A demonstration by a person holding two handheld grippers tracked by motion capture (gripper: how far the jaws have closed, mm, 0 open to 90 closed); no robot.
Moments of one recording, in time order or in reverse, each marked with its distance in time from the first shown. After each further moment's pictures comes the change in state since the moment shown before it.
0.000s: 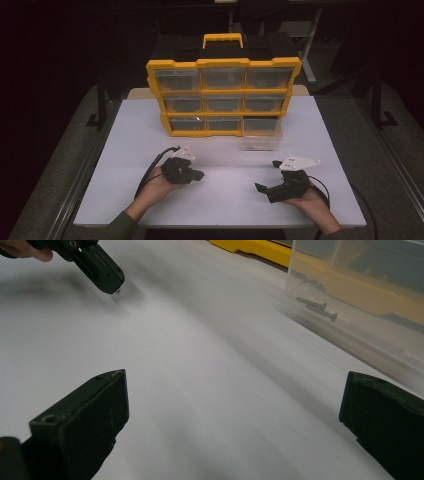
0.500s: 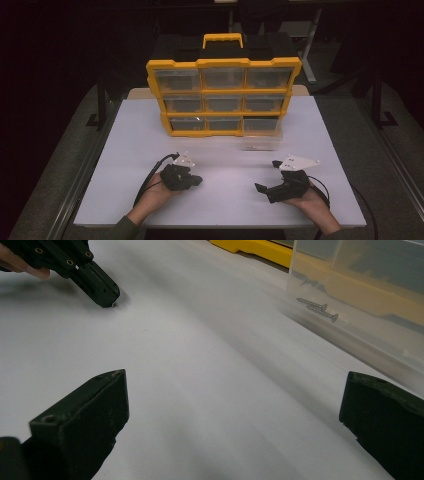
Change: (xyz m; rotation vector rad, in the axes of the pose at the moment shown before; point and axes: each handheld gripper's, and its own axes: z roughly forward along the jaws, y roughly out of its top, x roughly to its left) left arm -0.009 -0.018 0.006 0.013 0.046 -0.005; right arm 0.000 0.000 0.000 -0.001 0.000 -0.003
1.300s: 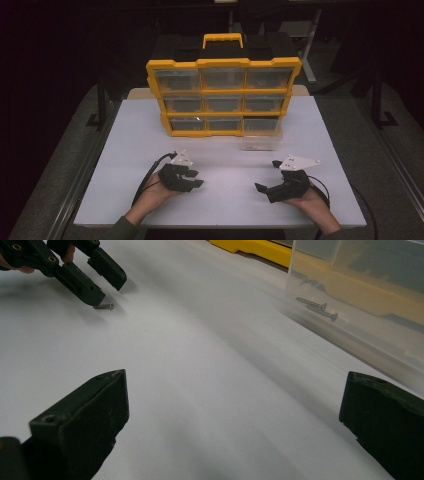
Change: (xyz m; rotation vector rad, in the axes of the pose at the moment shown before) left arm -0.001 0.000 -0.005 -0.028 0.024 -0.018; right arm -0.001 0.000 0.000 0.000 0.001 0.002
